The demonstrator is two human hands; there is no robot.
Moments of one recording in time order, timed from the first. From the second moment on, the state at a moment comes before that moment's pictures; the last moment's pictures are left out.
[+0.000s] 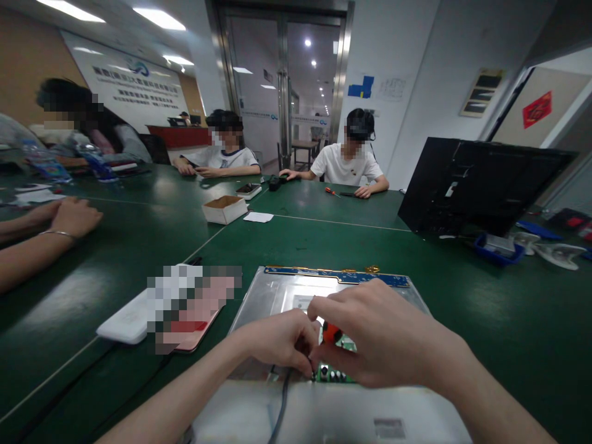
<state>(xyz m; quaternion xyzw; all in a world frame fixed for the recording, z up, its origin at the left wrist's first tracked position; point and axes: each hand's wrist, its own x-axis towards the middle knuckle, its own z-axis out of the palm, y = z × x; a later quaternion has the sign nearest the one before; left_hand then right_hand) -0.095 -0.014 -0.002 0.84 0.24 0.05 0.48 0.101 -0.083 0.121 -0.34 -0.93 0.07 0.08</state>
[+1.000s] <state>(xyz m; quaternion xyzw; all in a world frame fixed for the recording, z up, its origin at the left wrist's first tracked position) -0.098 -0.013 -0.005 0.85 0.26 0.02 0.45 0.099 -0.081 0.119 -0.33 -0.94 0.05 0.09</state>
